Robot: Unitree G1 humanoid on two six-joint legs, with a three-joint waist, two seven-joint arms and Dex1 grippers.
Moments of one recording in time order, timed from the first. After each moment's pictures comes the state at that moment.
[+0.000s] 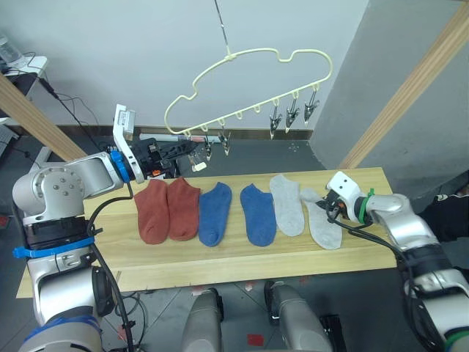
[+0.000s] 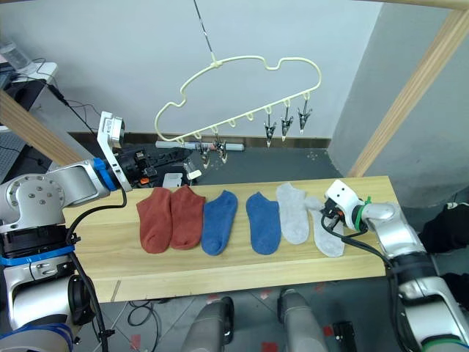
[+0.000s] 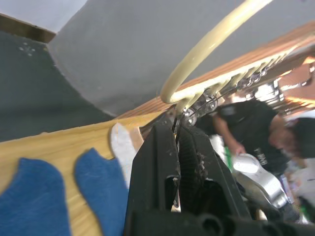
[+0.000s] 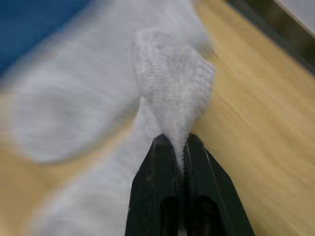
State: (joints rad) left arm -0.73 0.61 0.39 0.14 -0.89 1.30 -0.64; right arm -0.50 -0.66 0.16 0.12 0.09 0.49 0.94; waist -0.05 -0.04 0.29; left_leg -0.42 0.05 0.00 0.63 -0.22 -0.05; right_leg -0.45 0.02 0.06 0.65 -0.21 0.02
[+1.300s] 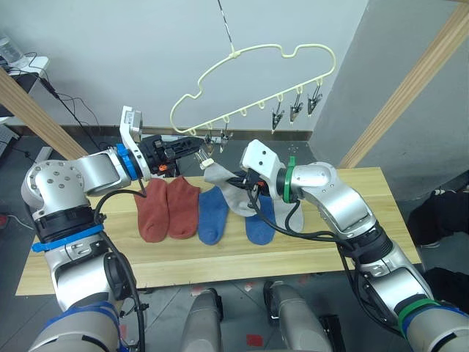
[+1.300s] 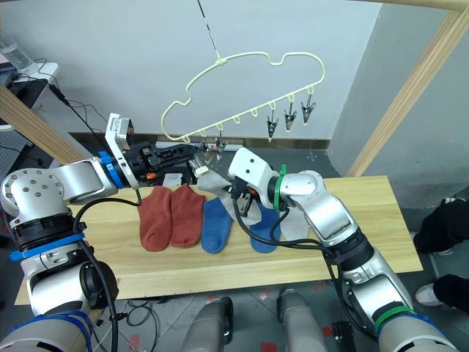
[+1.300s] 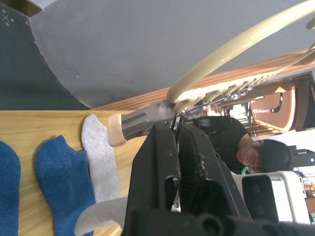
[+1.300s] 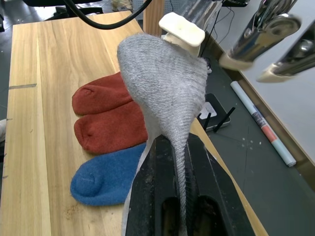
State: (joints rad) left arm -0.82 0.52 0.53 0.21 -0.97 1.47 -0.45; right arm -0.78 -0.28 0.40 -0.07 0.10 0.63 0.77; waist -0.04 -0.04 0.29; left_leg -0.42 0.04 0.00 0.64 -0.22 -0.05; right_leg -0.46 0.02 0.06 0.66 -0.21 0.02
